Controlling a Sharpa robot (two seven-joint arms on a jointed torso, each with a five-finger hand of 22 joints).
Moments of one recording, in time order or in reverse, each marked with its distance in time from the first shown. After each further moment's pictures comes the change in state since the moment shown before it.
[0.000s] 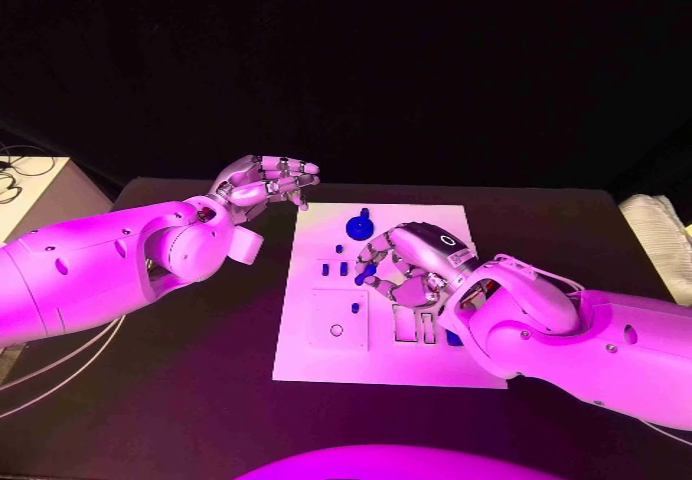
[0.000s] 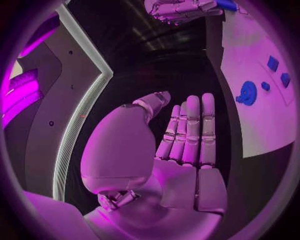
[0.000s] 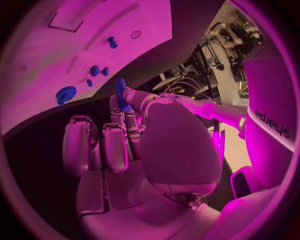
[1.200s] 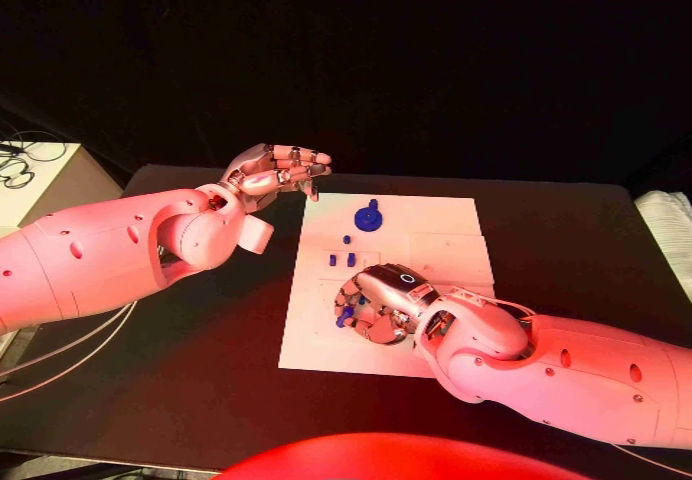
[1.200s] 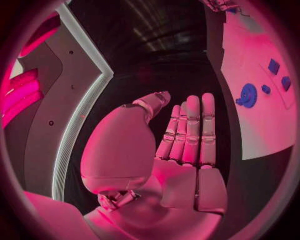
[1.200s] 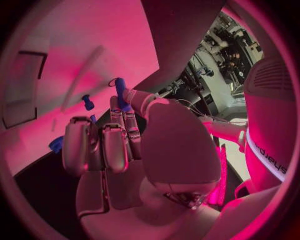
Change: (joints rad) left arm 0.000 0.004 0.000 0.005 0.000 0.003 -0.001; left_hand 0.000 0.000 -0.003 0.003 0.000 0.000 0.000 0.000 0.000 0.000 0.000 0.004 0.000 0.000 0.000 0.000 -0.001 0.000 0.000 0.000 0.000 -0.001; right arm -0.107 0.138 -0.026 -0.109 -0.051 0.108 -0.008; right_hand -0.013 0.000 0.008 -0.016 0.010 -0.007 0.000 0.002 0.008 0.000 0.000 -0.016 0.000 0.000 0.000 0.000 -0.007 0.000 0.000 0.000 -0.008 0.000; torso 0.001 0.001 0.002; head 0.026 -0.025
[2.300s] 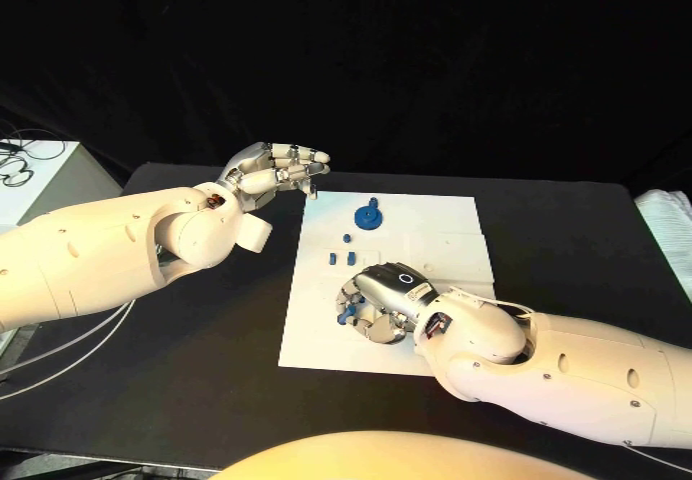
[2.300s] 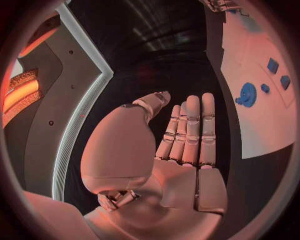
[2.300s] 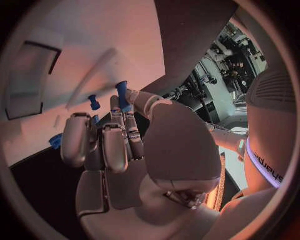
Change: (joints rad) left arm 0.000 -0.006 0.000 0.003 0.000 0.000 -0.002; left_hand 0.000 0.000 0.000 0.000 0.000 0.000 0.000 0.000 0.001 0.000 0.000 0.000 -0.001 0.000 0.000 0.000 -0.002 0.000 0.004 -0.004 -0.004 -0.003; right arm -0.006 0.005 0.001 -0.005 -0.093 0.024 -0.047; right_hand -0.059 -0.016 0.000 -0.022 0.026 -0.045 0.015 -0.020 0.006 -0.011 -0.011 -0.041 0.061 0.005 0.006 -0.006 -0.013 0.000 -0.028 0.012 -0.072 0.000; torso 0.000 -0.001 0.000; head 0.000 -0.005
